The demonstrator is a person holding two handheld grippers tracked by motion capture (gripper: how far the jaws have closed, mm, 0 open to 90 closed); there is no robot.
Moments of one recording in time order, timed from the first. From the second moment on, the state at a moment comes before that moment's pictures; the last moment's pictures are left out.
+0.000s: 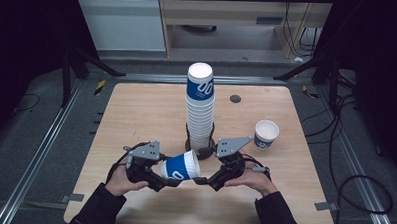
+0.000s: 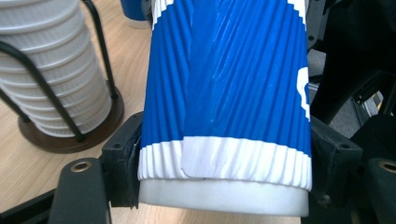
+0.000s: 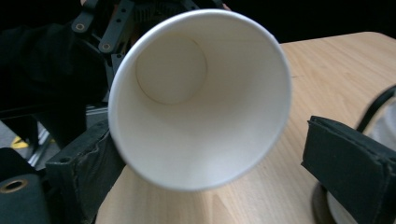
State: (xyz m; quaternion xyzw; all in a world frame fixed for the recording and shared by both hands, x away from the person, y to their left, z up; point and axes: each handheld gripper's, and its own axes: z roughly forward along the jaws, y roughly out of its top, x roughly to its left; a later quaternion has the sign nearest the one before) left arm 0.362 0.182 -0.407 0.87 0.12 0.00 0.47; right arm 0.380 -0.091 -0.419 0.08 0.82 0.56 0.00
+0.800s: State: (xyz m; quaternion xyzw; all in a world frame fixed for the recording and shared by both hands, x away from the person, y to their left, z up) left arm 0.359 0.173 -0.409 0.88 0.11 -0.01 0.46; right arm 0.378 -0.083 -0.423 0.06 0.82 0.57 -0.05
